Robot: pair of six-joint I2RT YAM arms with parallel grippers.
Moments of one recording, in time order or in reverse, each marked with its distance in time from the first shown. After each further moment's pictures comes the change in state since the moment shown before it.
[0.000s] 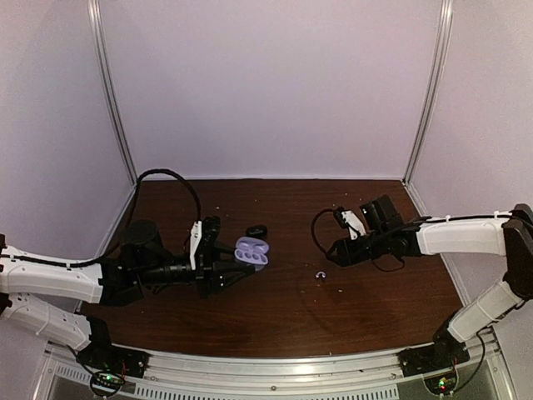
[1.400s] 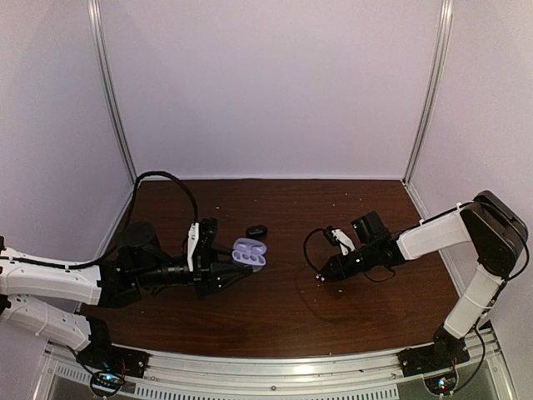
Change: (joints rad) left arm 0.002 -0.018 -0.022 0.013 0.004 0.002; right arm -0.051 0.262 -0.057 0.200 -0.184 -0.058
